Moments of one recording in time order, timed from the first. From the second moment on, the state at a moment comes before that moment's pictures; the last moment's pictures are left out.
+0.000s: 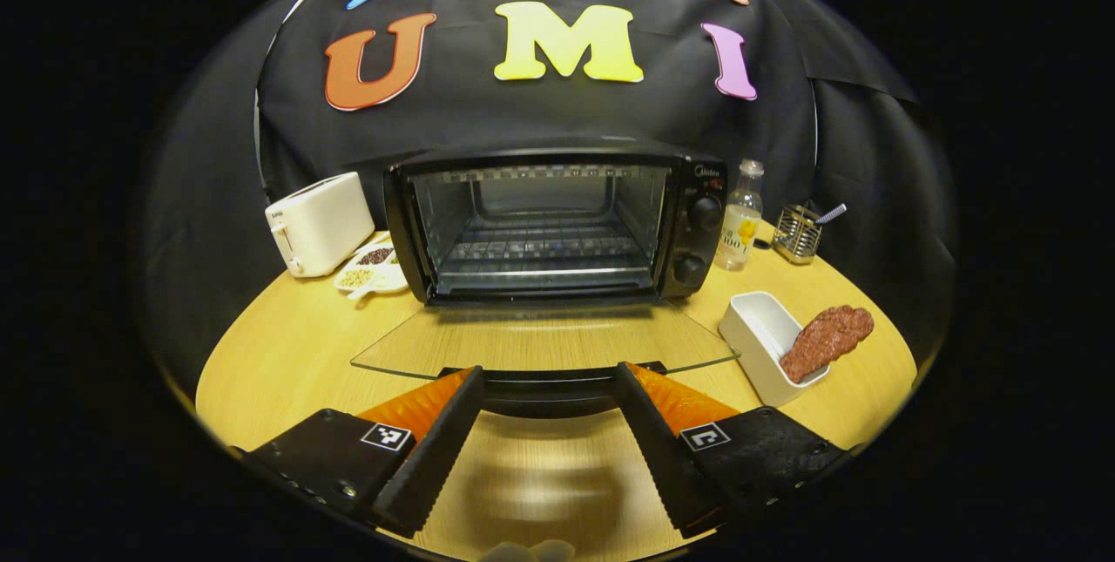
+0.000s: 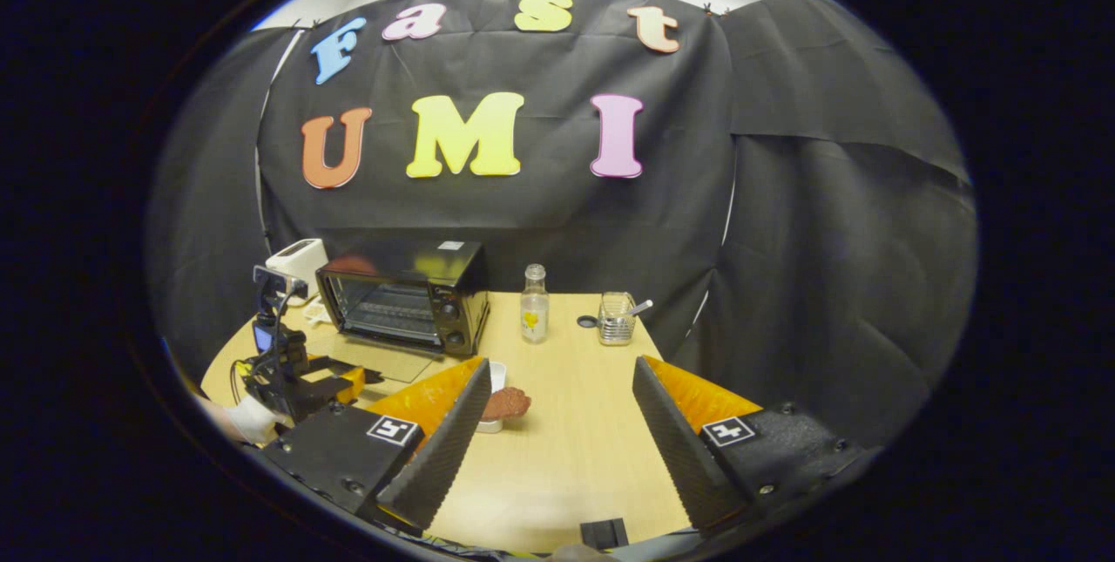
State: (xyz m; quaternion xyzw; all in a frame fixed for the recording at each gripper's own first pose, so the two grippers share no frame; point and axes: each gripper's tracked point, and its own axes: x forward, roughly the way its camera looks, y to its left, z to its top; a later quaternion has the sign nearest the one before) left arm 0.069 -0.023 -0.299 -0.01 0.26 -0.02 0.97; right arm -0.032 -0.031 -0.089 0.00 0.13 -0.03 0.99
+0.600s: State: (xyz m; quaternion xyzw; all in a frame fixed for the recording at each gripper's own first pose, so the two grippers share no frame) left arm 0.058 -0.026 -0.344 -0.02 0.33 -0.02 0.94; right arm -0.033 -0.036 -0.116 -0.01 0.15 -0.04 0.99
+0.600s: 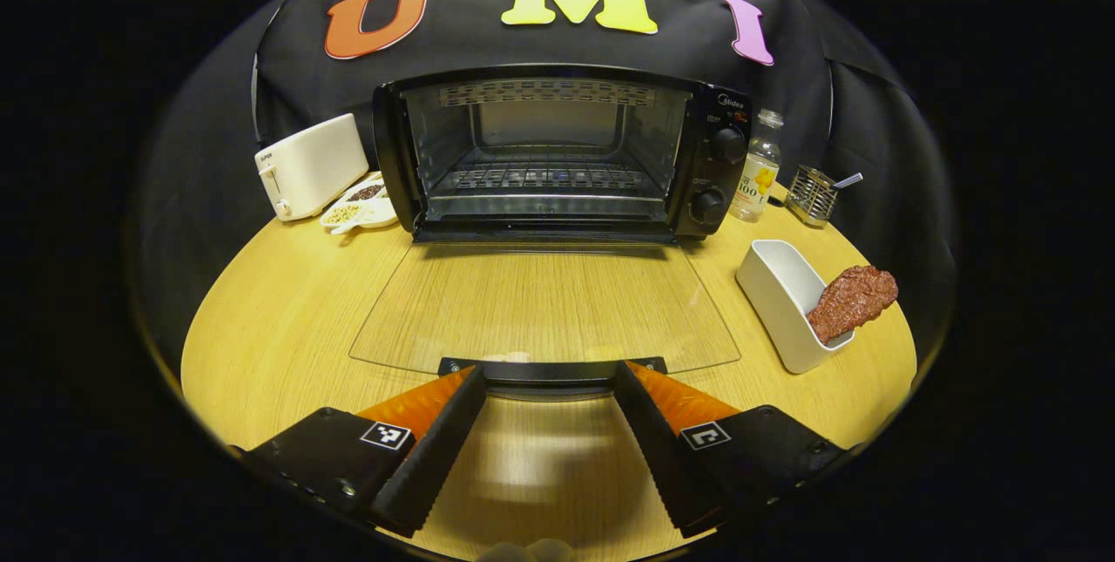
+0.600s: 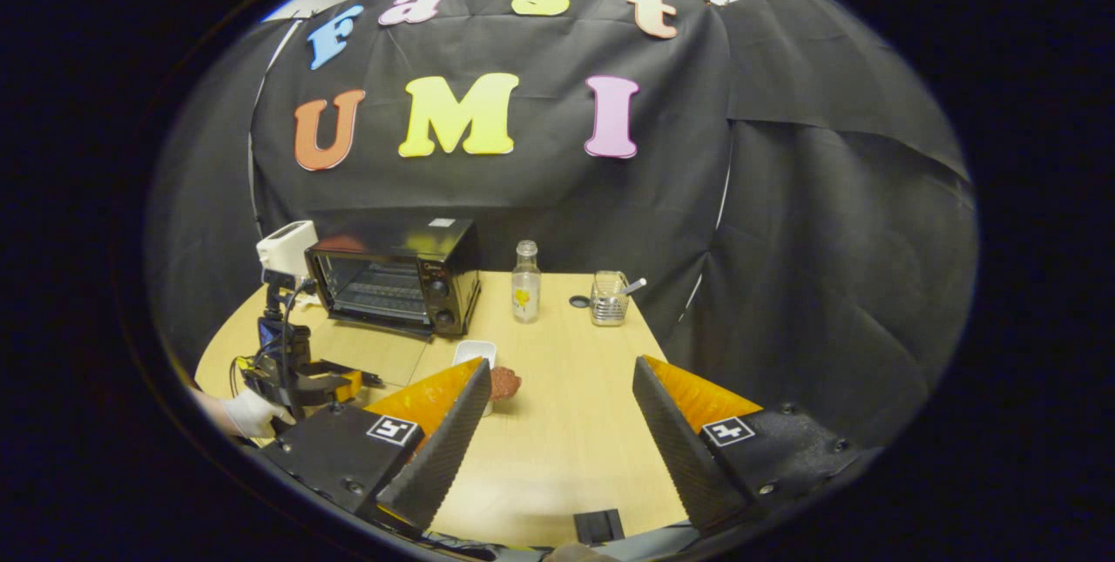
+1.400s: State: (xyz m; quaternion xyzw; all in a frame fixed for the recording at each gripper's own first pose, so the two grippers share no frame) left arm 0.008 -0.001 -0.213 0.01 0.19 -0.04 0.98; right arm 0.009 -0.030 -0.155 0.00 0.18 -0.01 0.98
